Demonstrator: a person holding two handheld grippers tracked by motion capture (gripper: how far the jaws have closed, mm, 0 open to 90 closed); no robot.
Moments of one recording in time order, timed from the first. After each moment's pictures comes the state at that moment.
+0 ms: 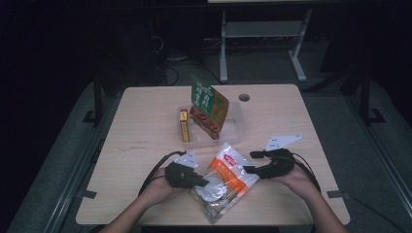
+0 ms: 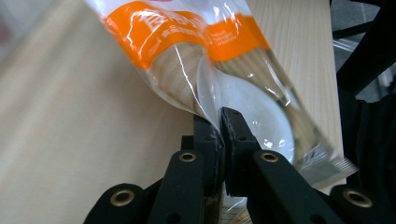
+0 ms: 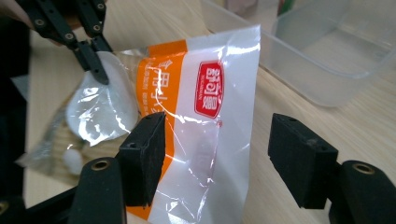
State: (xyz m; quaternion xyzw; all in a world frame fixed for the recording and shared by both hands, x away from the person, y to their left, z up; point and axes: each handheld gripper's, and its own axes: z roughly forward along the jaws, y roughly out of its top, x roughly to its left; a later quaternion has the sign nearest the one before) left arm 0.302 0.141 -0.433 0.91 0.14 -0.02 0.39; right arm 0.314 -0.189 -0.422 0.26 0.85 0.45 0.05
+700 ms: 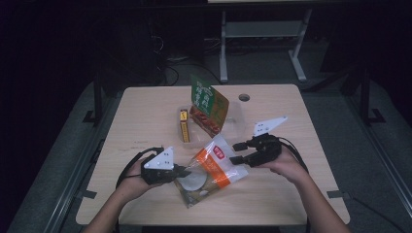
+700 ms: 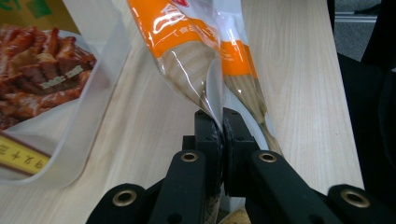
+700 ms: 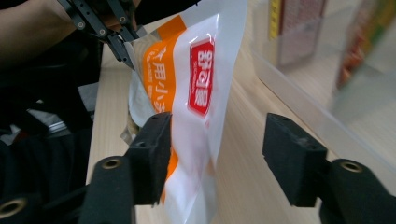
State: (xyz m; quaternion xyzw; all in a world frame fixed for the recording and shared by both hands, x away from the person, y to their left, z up) left arm 0.288 0.192 -0.389 0.90 0.06 0.09 0.41; right arm 0.347 -0.155 -0.391 0.19 0.85 0.49 -0.04
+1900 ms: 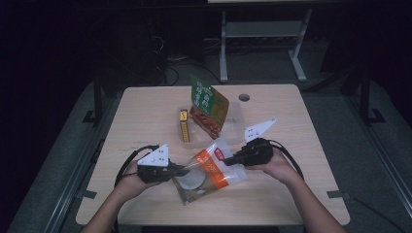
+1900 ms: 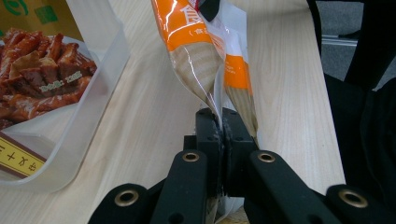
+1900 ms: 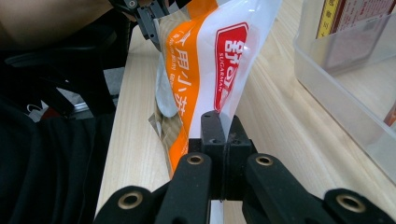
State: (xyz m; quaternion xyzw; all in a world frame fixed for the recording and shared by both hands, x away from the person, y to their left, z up) left arm 0.292 0.199 -0.388 0.89 0.07 0.06 0.44; right arm 0.344 -0.134 -0.399 0.13 0.86 0.49 -0.08
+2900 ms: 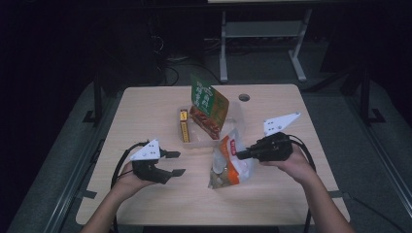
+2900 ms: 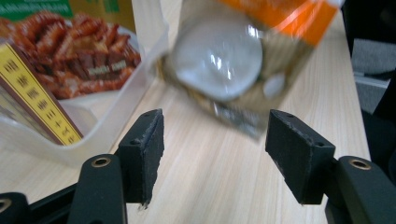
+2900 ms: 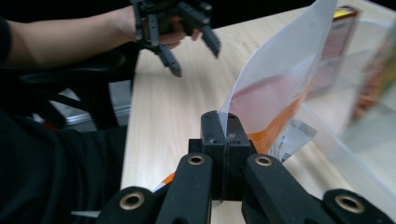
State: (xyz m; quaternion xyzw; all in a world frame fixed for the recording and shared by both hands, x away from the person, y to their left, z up) left arm 0.303 0.218 -0.401 0.86 0.14 0.09 0.48; right arm 0.328 -0.171 -0.354 0.14 0.85 0.51 -0.04
